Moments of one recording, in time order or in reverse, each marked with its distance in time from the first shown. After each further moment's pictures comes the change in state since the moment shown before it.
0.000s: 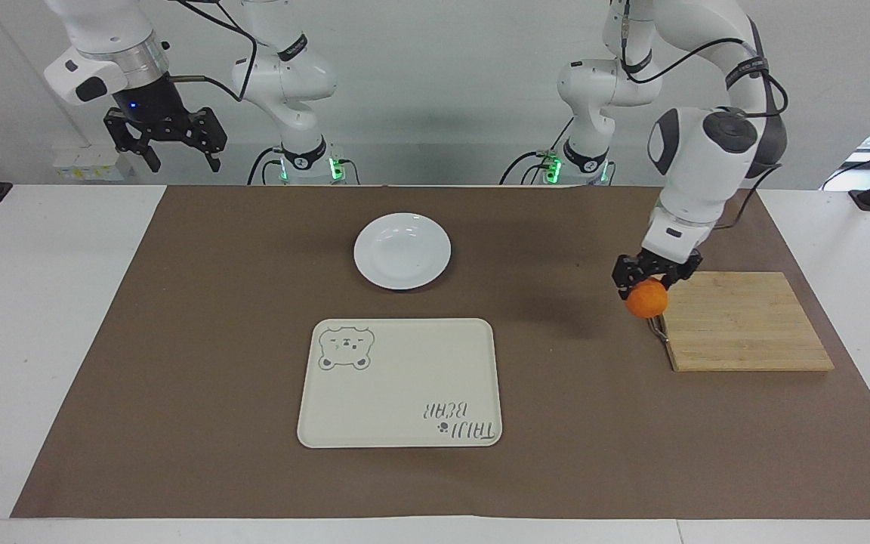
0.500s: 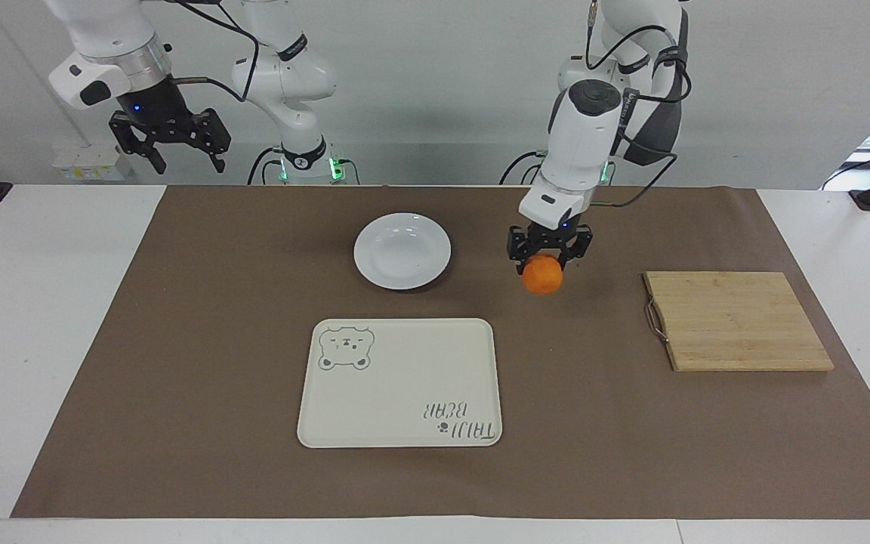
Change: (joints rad) left arm -0.266 -0.001 -0.016 0.026 -0.048 0.017 -0.198; right arm -0.005 -0.001 -0.001 -0.014 0.036 0.000 -0.006
